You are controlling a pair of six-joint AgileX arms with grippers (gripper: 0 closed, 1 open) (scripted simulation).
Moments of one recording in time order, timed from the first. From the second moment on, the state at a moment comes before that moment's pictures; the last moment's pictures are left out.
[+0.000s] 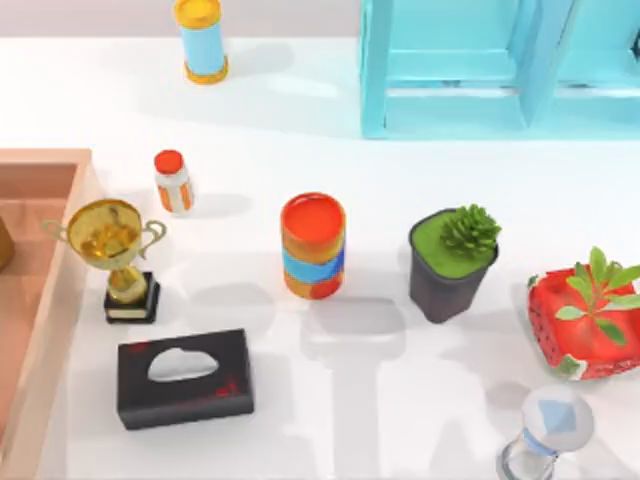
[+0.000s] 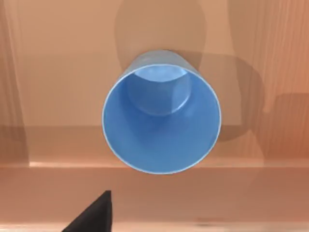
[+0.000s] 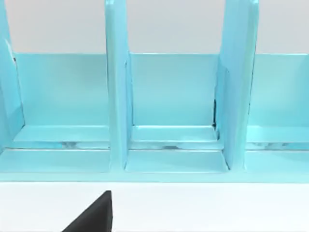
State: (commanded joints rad) left arm 0.29 1.41 1.11 -1.26 0.00 0.31; right arm 0.00 0.00 0.00 0.00 0.00 0.00
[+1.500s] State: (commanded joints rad) left arm 0.30 1.53 0.80 -0.83 0.00 0.32; right arm 0.00 0.00 0.00 0.00 0.00 0.00
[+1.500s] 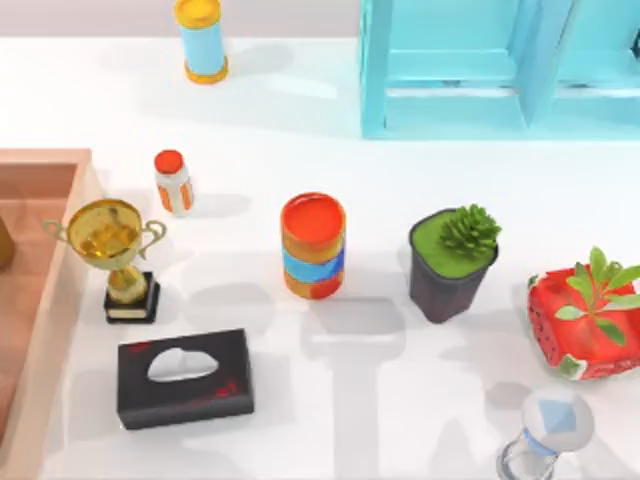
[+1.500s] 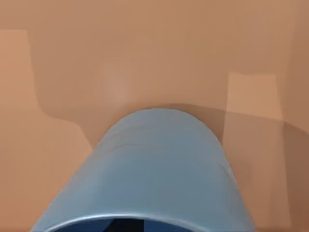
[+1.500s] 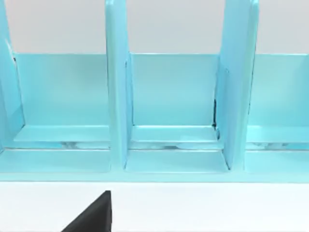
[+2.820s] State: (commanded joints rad) left arm 0.30 1.51 0.85 -0.84 -0.01 0.25; right arm 0.00 0.00 0.00 0.00 0.00 0.00
